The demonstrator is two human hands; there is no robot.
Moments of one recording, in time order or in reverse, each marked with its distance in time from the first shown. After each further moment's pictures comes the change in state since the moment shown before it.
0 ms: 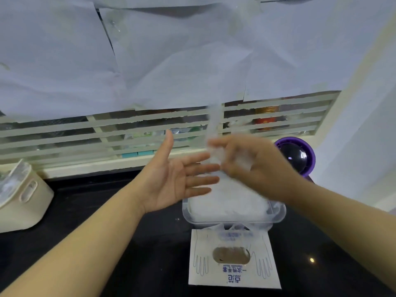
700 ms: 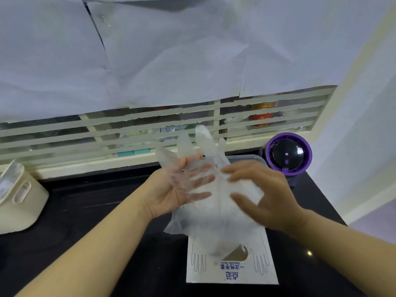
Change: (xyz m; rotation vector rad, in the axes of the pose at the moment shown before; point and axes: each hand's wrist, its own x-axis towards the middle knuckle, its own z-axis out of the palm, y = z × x) left_hand 0.018 -0.026 -0.008 -0.266 0.047 -0.021; right_hand -0.048 0.045 0.028 -0.068 0.171 -0.203
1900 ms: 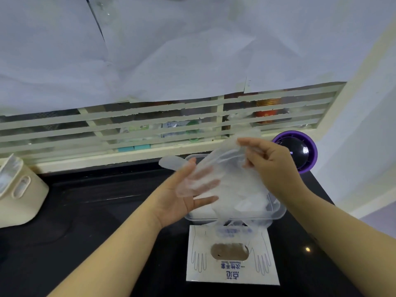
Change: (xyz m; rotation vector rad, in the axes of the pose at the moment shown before) left_hand 0.011 -0.026 -0.012 -0.043 -0.059 0.055; right_hand 0.028 0.016 -0.008 0.182 0.139 0.721
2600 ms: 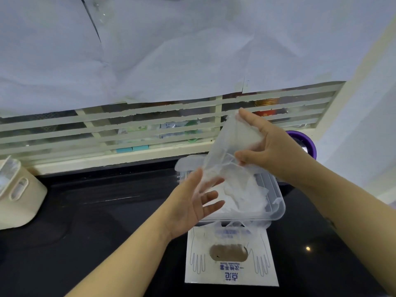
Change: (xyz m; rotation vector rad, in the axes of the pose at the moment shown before) left_hand 0.000 -0.020 0.017 0.163 0.042 -0.009; right_hand 0.015 -0.041 -0.023 -0.152 -0.291 0.007
